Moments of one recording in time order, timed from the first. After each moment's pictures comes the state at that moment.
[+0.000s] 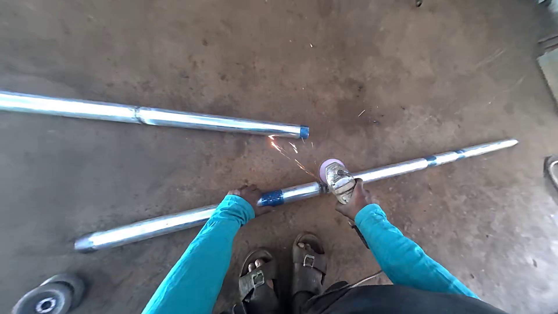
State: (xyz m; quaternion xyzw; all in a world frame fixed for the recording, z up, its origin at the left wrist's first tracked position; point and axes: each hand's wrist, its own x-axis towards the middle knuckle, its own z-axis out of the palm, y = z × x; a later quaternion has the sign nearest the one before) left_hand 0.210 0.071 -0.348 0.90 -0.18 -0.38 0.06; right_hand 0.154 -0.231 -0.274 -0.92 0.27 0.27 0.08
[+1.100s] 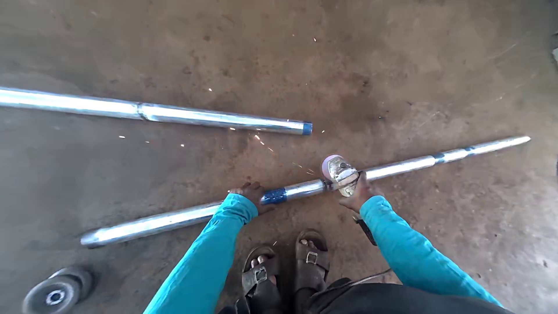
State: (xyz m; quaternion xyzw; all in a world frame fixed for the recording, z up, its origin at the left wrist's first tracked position) left_hand 0.204 0.074 -0.353 0.91 -0.18 -0.37 0.07; right_hand 0.170 -0.228 -0.264 -0.92 0.26 0.30 0.06
